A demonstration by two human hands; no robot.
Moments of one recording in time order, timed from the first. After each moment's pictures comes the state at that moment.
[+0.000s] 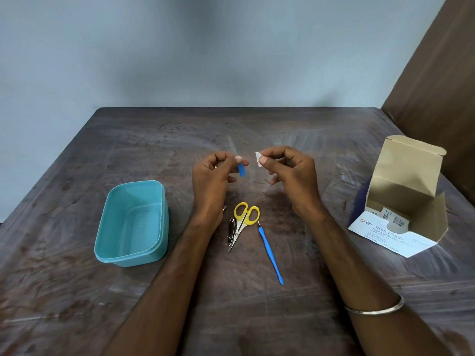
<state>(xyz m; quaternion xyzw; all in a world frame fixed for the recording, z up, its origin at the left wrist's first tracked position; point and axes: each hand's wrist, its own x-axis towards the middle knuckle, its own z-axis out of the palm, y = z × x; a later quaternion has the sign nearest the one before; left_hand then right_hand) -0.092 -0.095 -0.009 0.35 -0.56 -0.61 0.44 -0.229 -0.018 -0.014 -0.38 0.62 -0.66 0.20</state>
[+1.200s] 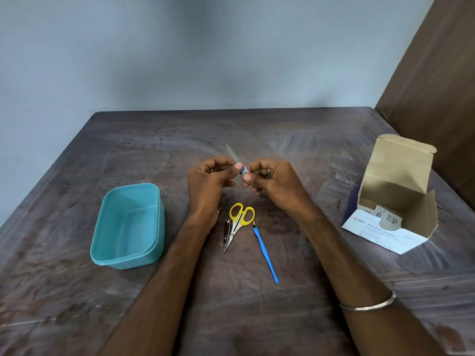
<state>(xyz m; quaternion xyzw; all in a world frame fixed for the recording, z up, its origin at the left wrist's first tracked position) -0.093 -0.096 -0.009 0.35 -0.53 -0.65 0.42 -0.231 -0.023 -0.025 -0.47 0.63 -0.55 0.28</state>
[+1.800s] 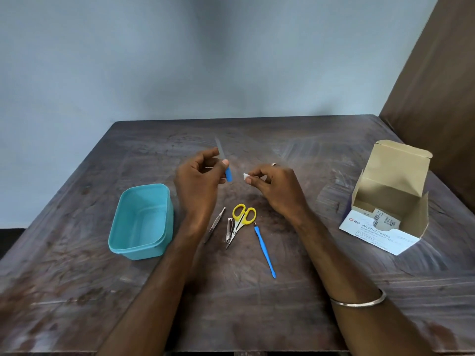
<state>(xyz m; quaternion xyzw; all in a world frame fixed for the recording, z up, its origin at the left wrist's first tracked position) -0.070 -0.079 0.021 0.41 -0.62 -0.43 0.52 -0.235 -0.025 -0.041 -0.53 0.71 -0.46 0.04</state>
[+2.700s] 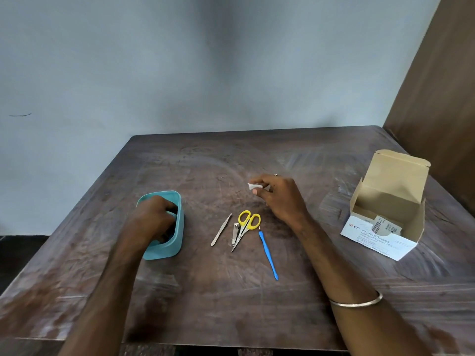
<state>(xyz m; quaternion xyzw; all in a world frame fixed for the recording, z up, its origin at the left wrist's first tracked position) 0.035 -0.111 0.029 0.60 -0.75 -0.28 0.05 -0.226 -0.016 -0.034 -0.53 0.72 -0.45 0.07</state>
